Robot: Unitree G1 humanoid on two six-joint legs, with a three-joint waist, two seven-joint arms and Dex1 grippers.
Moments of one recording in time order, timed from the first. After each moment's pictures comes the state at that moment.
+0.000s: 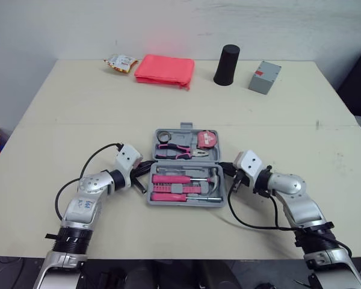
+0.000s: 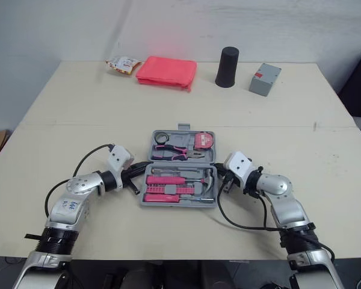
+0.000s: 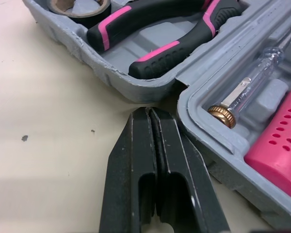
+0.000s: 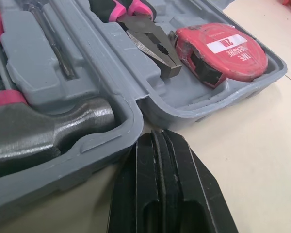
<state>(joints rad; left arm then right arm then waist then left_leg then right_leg) -0.33 0.44 -0.02 0.05 -0.16 0.37 -0.65 -0.37 -0.50 0.10 0.20 0.05 0.00 0.82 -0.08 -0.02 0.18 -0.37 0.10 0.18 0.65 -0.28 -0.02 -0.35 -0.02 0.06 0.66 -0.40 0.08</state>
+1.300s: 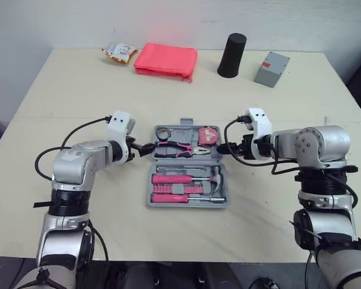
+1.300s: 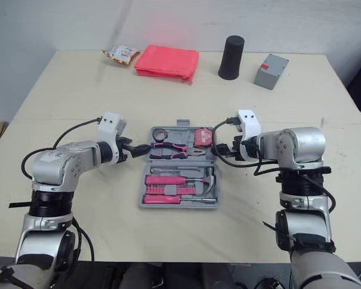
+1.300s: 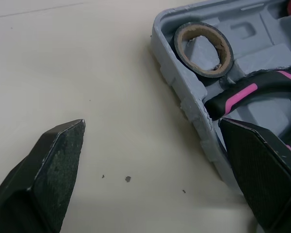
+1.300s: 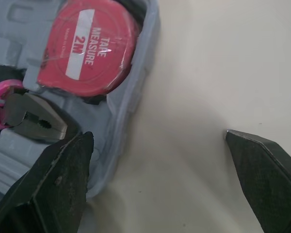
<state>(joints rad) -0.69 0.44 0.07 -0.02 -0.30 1.18 -0.34 -0.90 -0.44 -0.10 0.11 0.42 1.50 0.35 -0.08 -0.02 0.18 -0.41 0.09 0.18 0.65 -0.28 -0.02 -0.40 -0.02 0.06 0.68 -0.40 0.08</state>
